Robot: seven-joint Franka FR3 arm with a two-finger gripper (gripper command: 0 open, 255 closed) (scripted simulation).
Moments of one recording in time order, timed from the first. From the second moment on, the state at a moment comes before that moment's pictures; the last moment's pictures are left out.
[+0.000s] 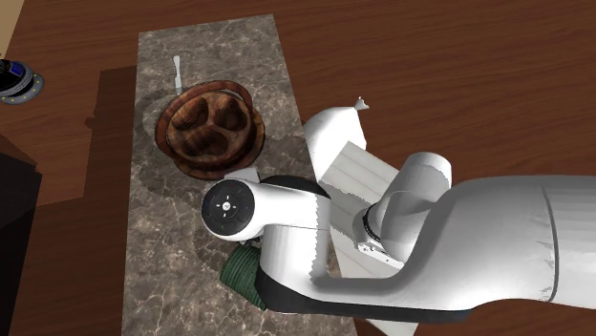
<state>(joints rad) 0.17 -0.66 0.57 -2.74 0.22 2.15 0.39</state>
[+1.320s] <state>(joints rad) 0.16 -0.63 0.59 -2.77 0.22 2.22 0.39</state>
